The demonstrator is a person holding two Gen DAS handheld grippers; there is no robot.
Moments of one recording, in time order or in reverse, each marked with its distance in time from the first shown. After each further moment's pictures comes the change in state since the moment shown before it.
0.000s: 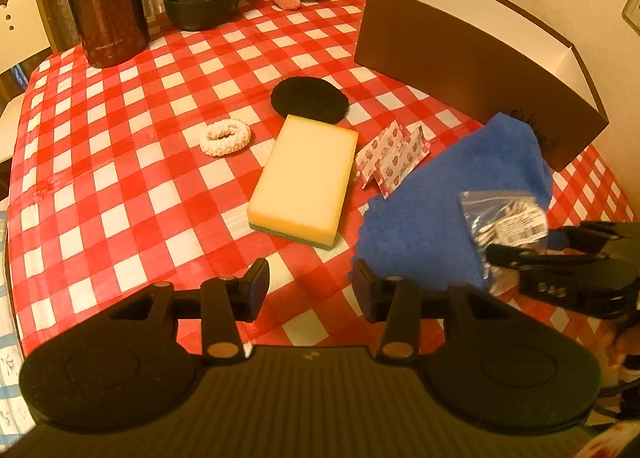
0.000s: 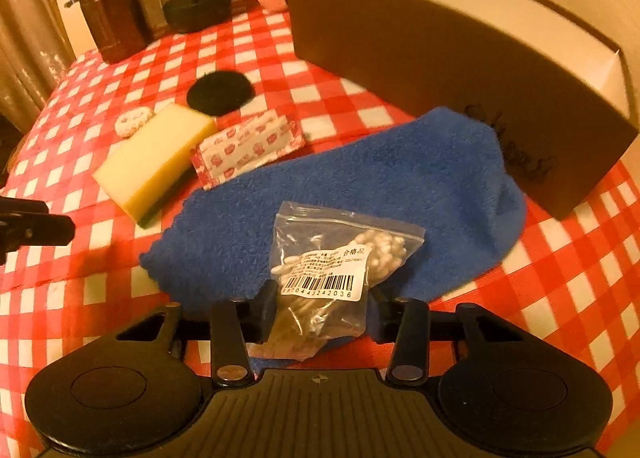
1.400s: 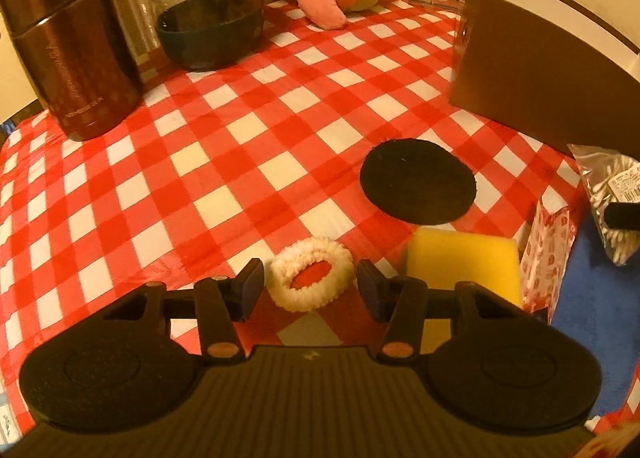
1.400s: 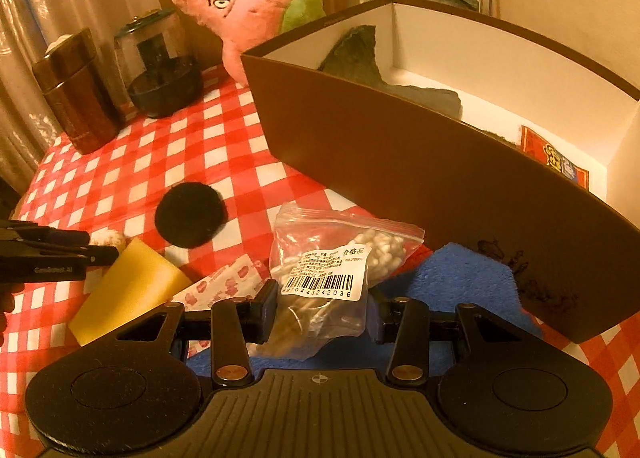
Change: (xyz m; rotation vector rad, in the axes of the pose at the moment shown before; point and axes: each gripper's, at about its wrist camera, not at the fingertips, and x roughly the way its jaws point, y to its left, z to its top) left arm 0.116 0.068 0.091 0.114 -0.049 0.056; right arm 0.039 -0.020 0.091 0.082 -0.107 0.030
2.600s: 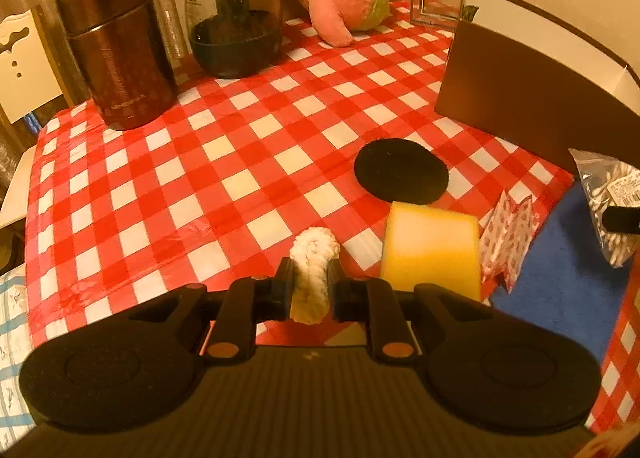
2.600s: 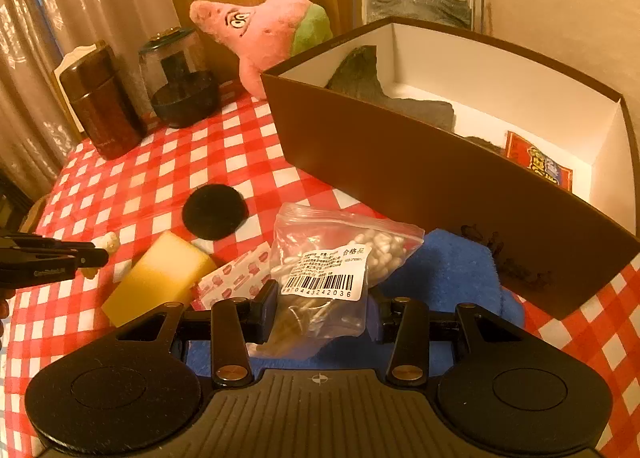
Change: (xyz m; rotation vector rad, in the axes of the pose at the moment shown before) left arm -0.062 -0.006 -0.024 -0.046 -0.043 0.034; right arm -0.046 0.002 -0.016 -0.005 -0.038 0.036
